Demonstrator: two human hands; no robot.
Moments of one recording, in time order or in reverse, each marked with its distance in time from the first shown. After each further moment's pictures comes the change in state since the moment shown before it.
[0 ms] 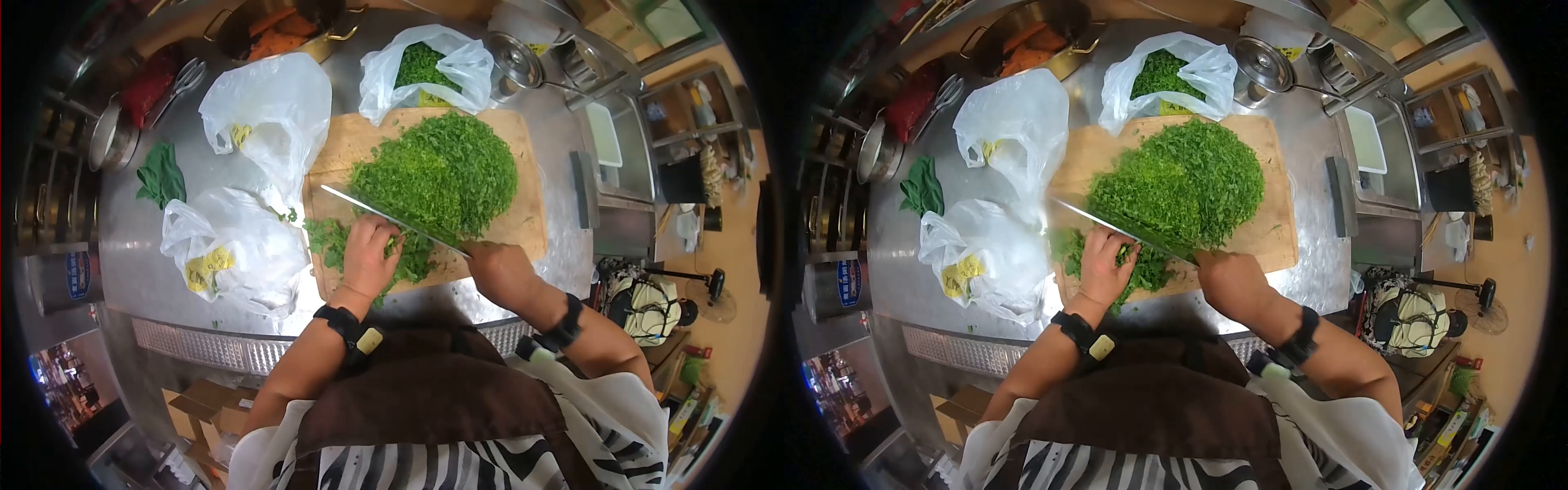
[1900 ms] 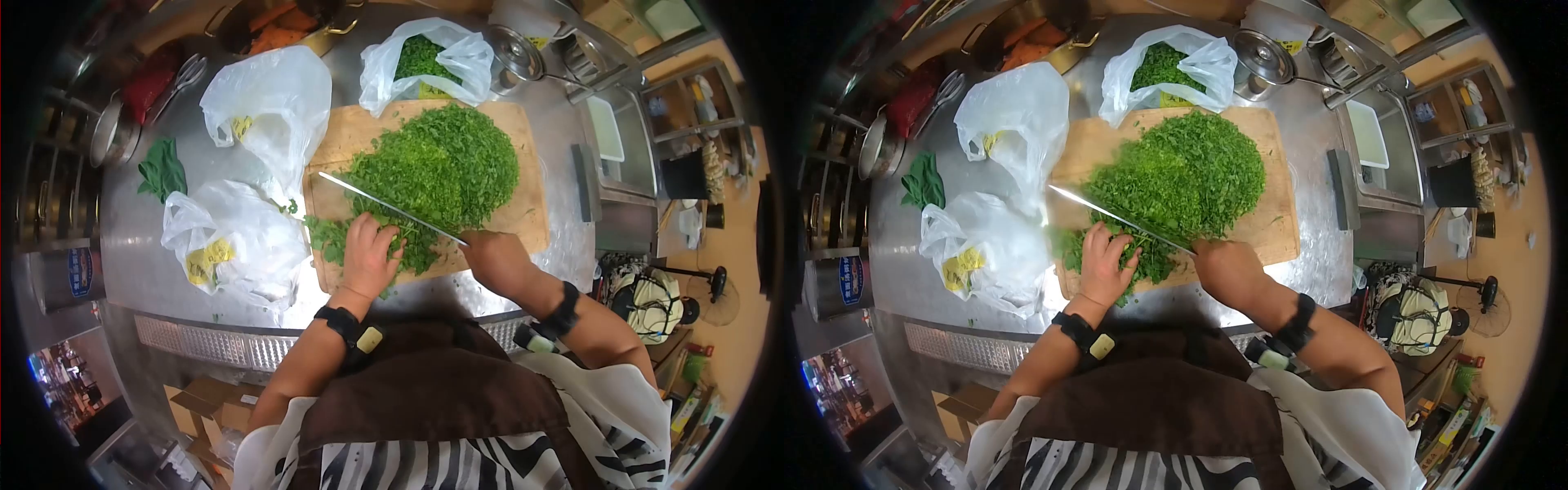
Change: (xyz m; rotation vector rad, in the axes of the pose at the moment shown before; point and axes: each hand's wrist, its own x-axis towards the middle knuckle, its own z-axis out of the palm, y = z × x) left_hand -0.021 0.002 0.001 0.176 -0.008 0.064; right_hand 0.006 -0.003 0.001 0.019 -0.051 0.034
